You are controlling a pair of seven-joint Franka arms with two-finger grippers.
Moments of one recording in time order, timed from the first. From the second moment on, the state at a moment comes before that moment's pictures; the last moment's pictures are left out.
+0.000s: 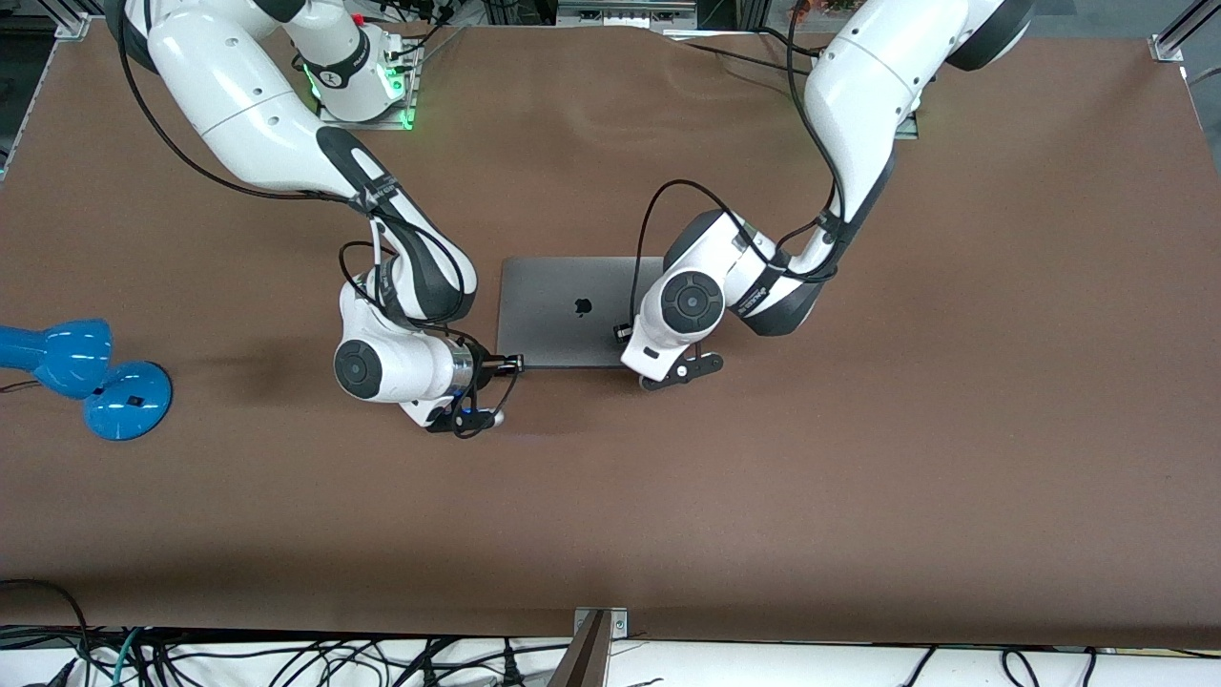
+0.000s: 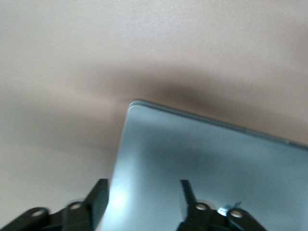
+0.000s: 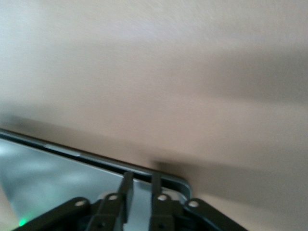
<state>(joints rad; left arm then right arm) -0.41 0.79 -0.29 -1.38 -0.04 1.96 -0.91 0.14 0.82 0.36 -1.51 0.20 2.19 0.19</state>
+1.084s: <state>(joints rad) -0.23 0.35 -0.24 -1.50 -0.03 1.66 -0.60 0.09 0.17 0.17 -1.54 0.01 1.54 0.19</state>
